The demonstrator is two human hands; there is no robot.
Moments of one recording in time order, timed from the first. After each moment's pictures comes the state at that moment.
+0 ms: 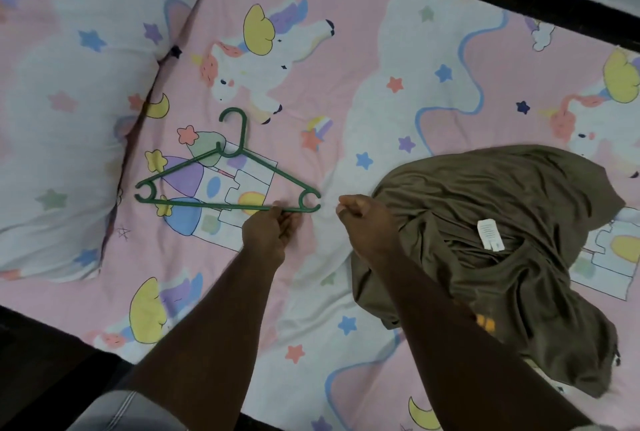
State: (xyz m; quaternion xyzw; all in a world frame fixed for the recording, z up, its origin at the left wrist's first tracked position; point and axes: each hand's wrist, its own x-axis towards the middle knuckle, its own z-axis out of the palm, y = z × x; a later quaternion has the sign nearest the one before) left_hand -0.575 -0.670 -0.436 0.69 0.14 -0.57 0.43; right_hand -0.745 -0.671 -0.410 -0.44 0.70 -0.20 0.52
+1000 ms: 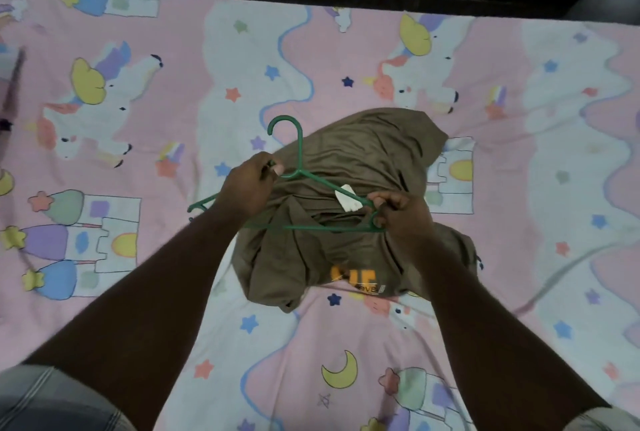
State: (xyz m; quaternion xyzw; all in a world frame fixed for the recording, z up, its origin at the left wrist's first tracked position) left_hand -0.771 -0.724 -0.373 0.60 -0.71 -0.37 0.07; right_hand -1.024 -0.596 -0.393 -0.29 0.78 -0.34 0.44
